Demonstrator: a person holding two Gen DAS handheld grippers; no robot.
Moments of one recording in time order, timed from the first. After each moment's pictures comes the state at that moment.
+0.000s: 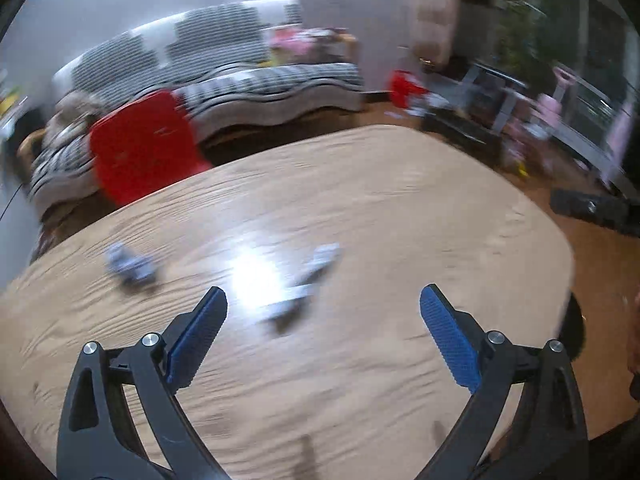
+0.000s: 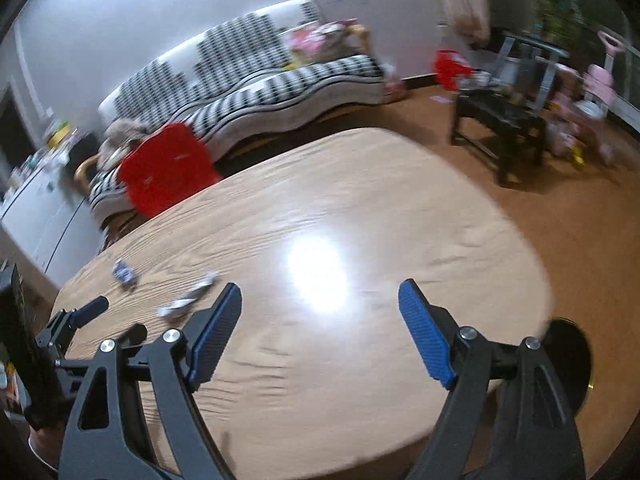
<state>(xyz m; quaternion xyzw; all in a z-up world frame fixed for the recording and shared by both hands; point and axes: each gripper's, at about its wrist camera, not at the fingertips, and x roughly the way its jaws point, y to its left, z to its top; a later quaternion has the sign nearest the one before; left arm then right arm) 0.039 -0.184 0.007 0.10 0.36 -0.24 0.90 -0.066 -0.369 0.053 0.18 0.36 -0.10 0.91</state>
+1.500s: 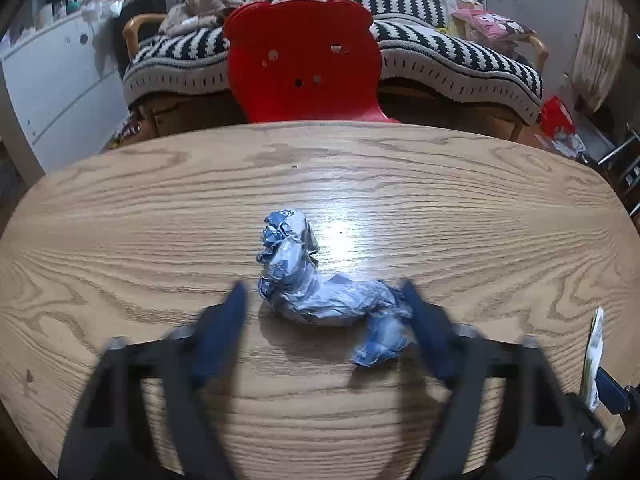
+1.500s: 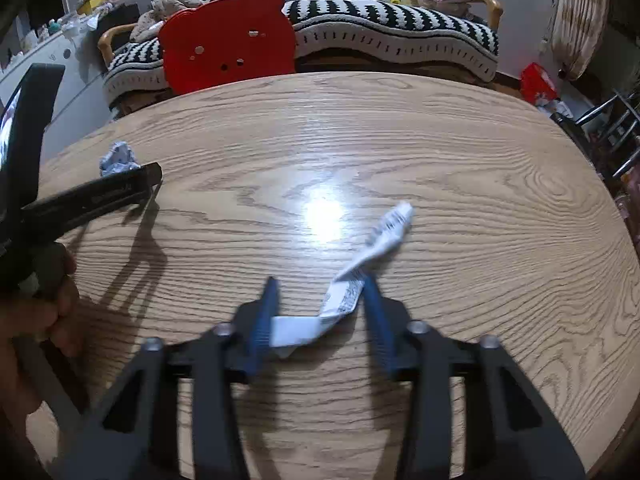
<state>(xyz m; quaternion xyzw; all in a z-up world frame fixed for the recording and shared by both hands) 0.224 -0.080 -0.076 0.01 0.44 -0.02 0.90 0.111 -0.192 -0.060 0.04 0.48 -0.03 0.88</state>
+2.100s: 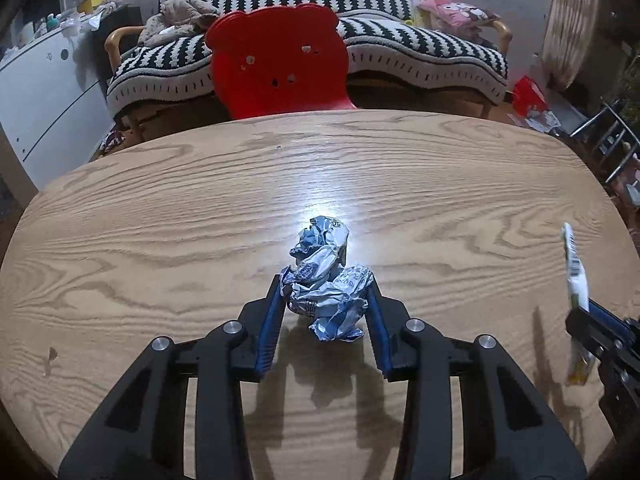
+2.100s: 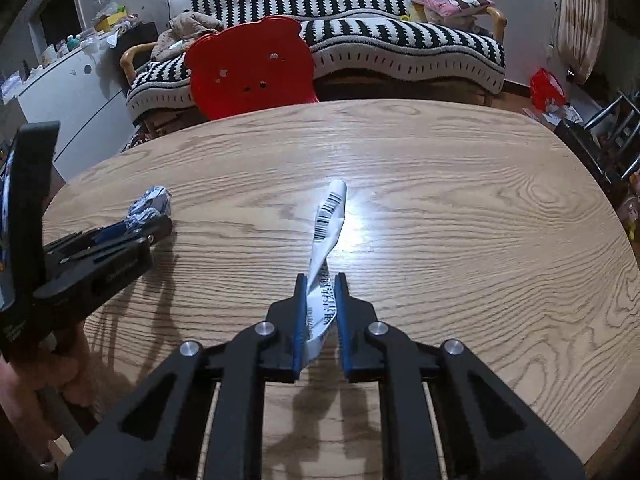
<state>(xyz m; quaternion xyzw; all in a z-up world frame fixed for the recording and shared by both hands) 0.163 -0.076 -0.049 0.03 0.44 -0.07 0.89 0.079 -0.180 -0.019 0.06 0.45 0.00 0.89</state>
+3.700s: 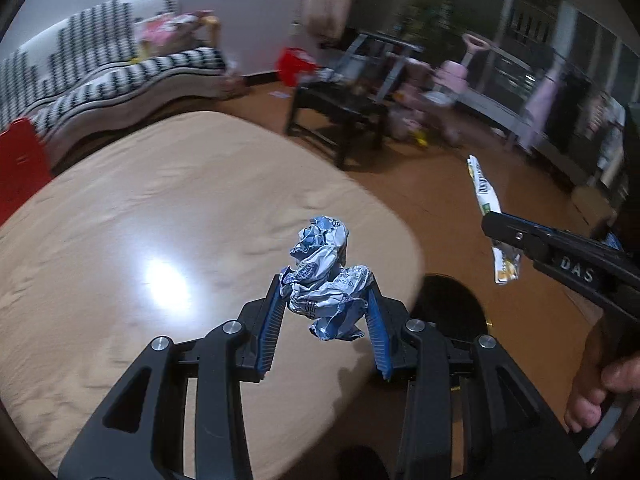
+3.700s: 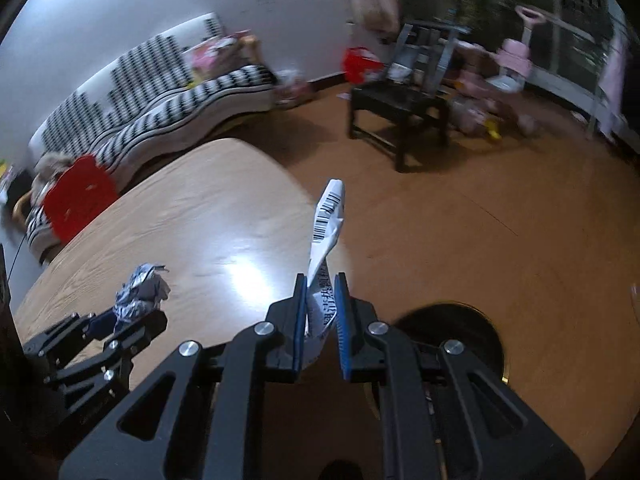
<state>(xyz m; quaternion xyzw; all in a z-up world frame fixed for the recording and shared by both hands) -0.070 -0.459 -0.019 0.11 0.38 -0.42 0.82 -0.210 -0.554 0.020 0.21 0.36 -0.26 0.87</state>
